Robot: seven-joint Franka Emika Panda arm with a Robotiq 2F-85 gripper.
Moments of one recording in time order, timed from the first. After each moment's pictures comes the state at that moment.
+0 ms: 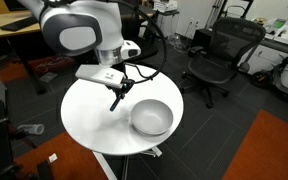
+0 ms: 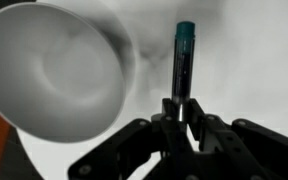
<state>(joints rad) -0.19 0.36 -0.02 -2.18 -0.05 2.66 -0.68</state>
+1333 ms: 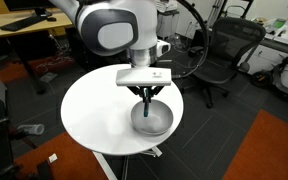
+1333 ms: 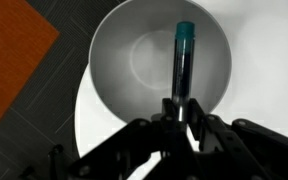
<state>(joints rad) -0.27 0.50 -0.05 -1.91 -0.09 2.56 -1.00</state>
